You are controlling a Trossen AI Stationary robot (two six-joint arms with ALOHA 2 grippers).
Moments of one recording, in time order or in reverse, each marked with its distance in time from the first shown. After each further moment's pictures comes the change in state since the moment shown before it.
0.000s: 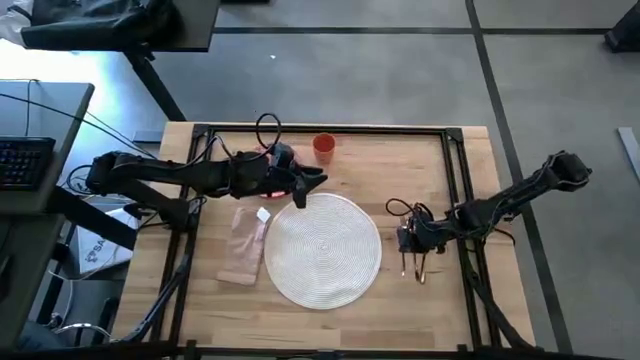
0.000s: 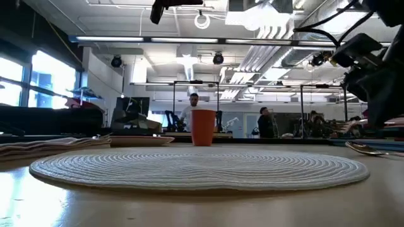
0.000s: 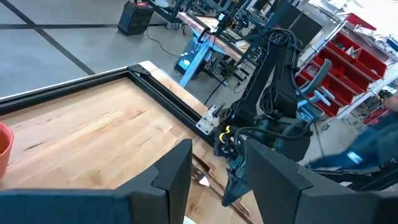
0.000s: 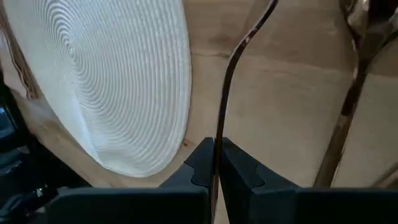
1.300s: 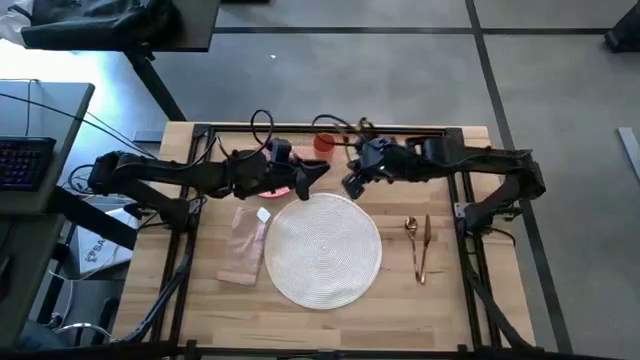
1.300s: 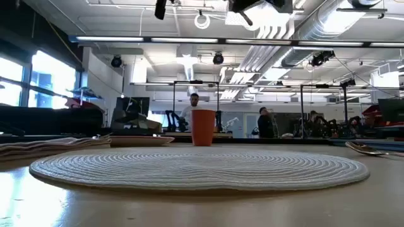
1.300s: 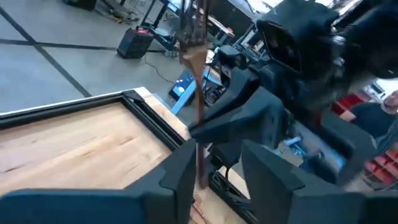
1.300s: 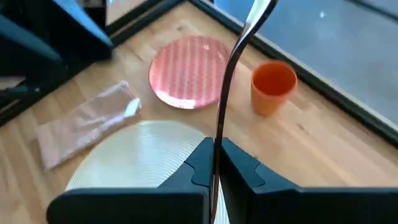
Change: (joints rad) left arm -0.003 0.007 0.001 0.133 -0.066 -0.021; right arm -0.398 0.537 1.327 -0.704 0.281 -1.258
